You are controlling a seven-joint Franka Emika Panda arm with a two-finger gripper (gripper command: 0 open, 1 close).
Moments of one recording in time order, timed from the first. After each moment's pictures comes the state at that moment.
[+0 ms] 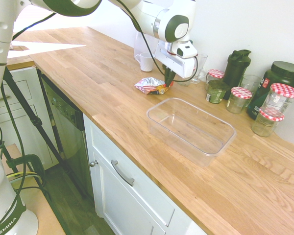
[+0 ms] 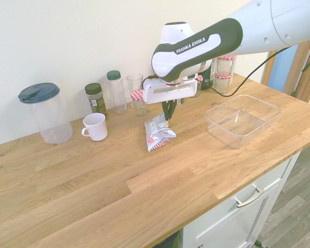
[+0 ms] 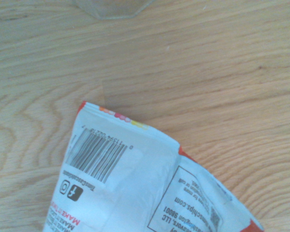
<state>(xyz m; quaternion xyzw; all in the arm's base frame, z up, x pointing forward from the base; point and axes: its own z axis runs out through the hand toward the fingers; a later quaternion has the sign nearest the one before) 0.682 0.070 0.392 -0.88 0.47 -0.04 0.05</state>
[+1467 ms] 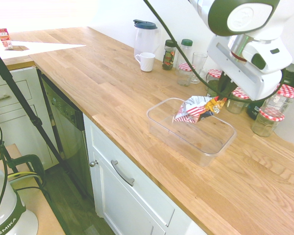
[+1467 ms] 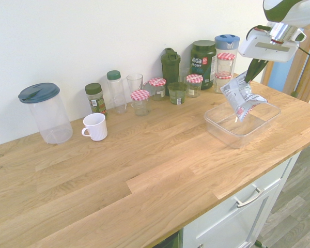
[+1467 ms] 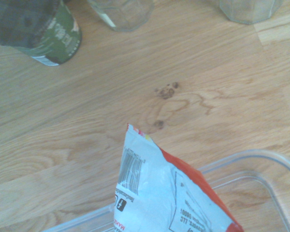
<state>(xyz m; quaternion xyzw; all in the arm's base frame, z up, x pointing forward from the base) 0.536 -0.235 0.479 -0.83 0.53 -0.08 0.14</state>
